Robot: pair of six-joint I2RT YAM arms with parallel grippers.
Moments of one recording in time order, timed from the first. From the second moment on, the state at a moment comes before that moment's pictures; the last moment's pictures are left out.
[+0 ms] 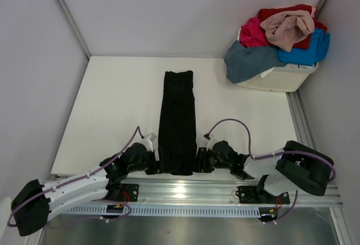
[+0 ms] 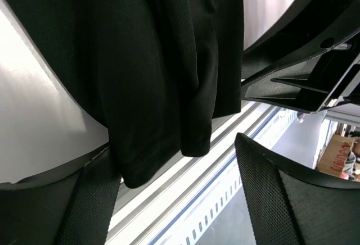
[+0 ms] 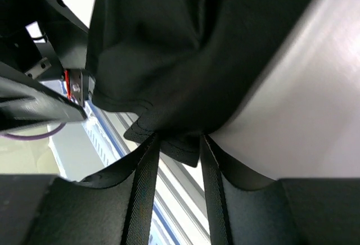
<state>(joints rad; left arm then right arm) -0.89 0.70 0.13 -0.10 0.18 -1.00 1.02 1.37 0.21 0.60 -0.22 1.00</state>
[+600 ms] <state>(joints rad) -0.89 0.83 0.25 -0.27 0.21 -0.92 1.02 1.30 0.28 0.44 -0.24 0.93</state>
